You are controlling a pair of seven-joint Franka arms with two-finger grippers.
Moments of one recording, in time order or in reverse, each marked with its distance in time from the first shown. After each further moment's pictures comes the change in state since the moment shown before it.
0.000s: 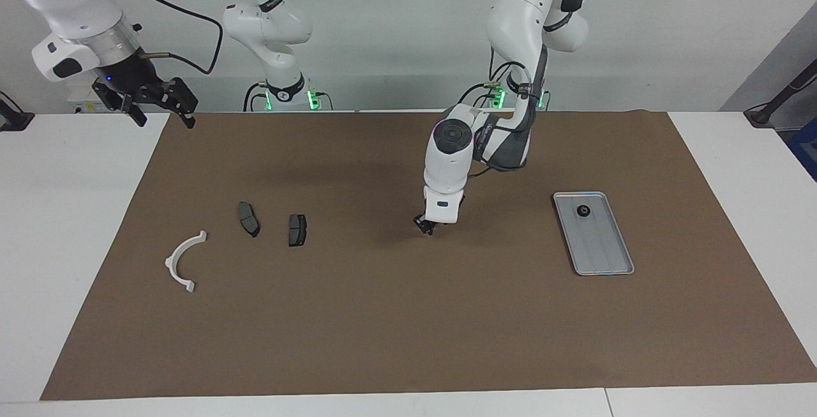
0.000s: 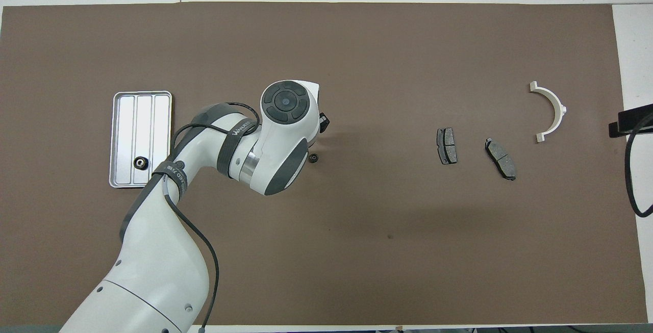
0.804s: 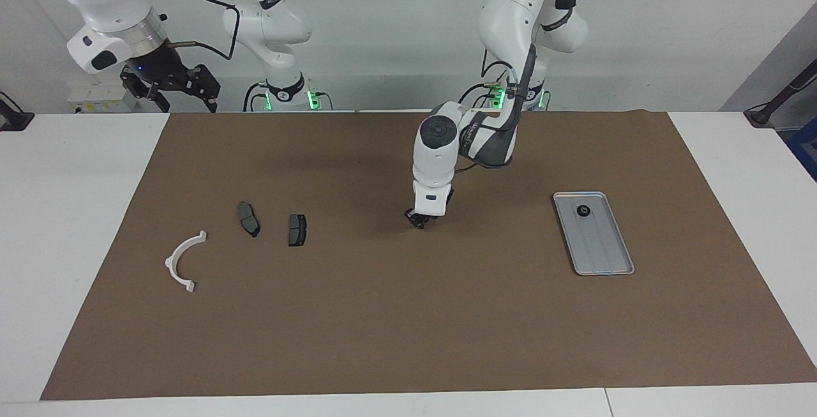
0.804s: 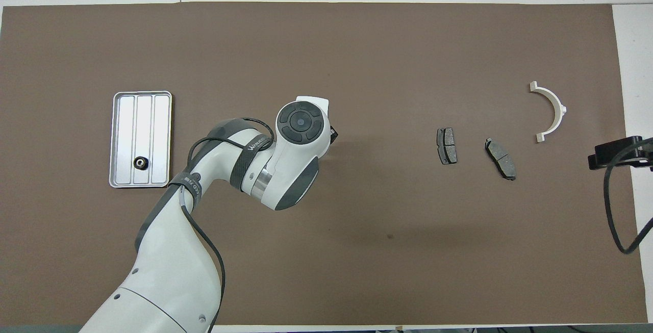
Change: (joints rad) left arm -0.043 -0.013 0.000 -0.072 0.001 0.064 -0.063; right arm 0.036 -0.079 0.015 -0.114 -0.001 -0.055 0.000
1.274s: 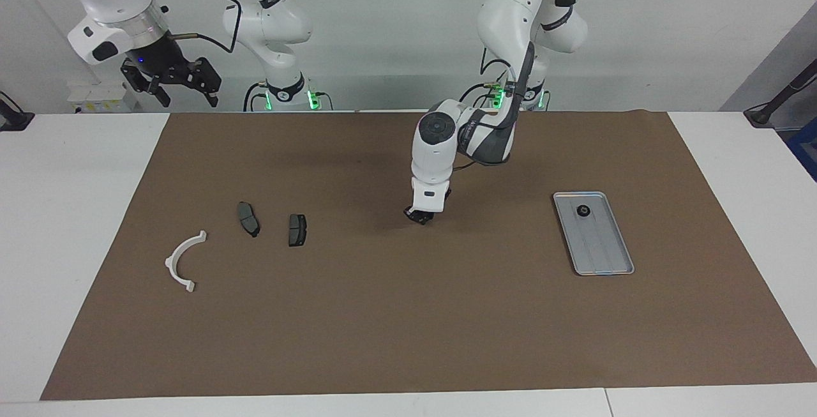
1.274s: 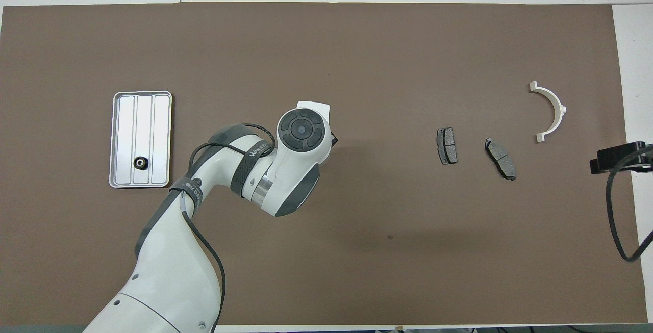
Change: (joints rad) left arm -0.010 -0.019 0.005 -0.021 0.001 -0.002 -0.007; right arm -0.002 -0.015 -0.004 -0.013 0.000 0.004 0.000
